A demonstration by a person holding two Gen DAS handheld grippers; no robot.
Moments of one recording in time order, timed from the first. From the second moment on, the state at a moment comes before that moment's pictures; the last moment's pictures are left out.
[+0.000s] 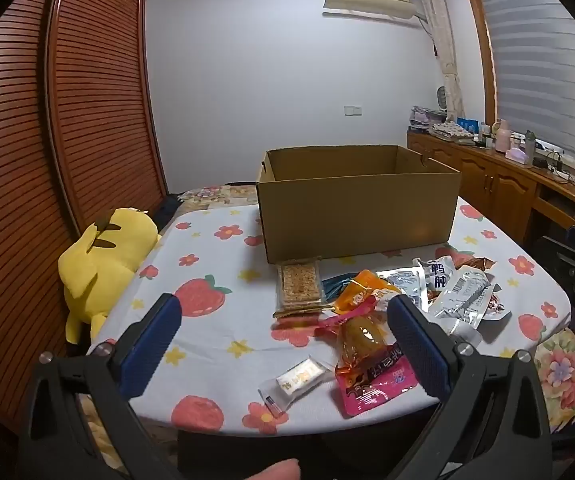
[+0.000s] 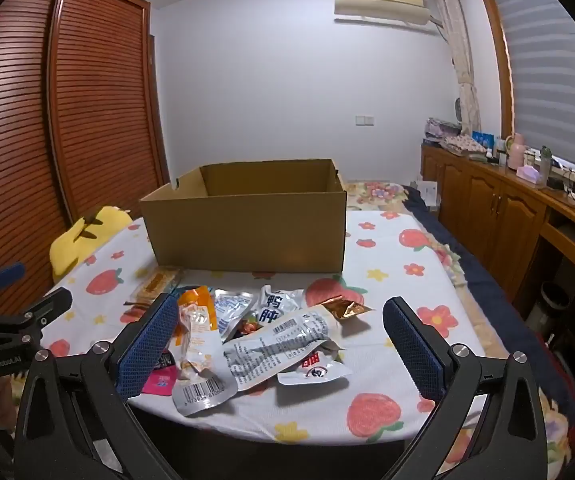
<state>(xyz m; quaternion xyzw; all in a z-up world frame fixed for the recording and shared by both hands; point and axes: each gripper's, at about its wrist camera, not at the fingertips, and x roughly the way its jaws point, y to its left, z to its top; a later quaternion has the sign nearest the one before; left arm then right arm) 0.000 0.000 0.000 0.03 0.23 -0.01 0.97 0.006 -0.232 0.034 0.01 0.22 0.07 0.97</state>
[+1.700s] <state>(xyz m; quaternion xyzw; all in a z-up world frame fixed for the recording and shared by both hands) 0.000 0.002 0.003 0.04 0.23 0.00 0.97 0.003 -0.237 0.035 0.01 0.23 0.07 0.97</state>
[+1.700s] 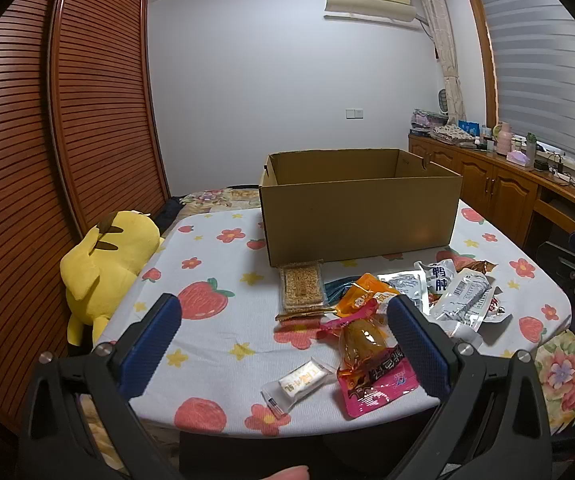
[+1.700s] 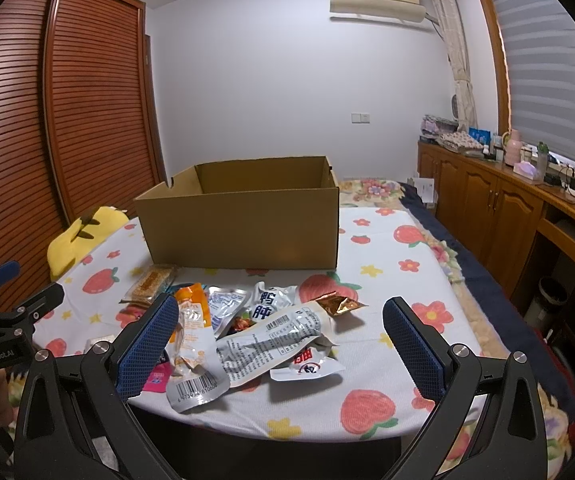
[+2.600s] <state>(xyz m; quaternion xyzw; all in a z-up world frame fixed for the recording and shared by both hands) 0.001 0.003 0.004 0.04 0.23 -0.01 0.97 0.002 -0.239 0.035 0.01 0.23 0.07 0.97</state>
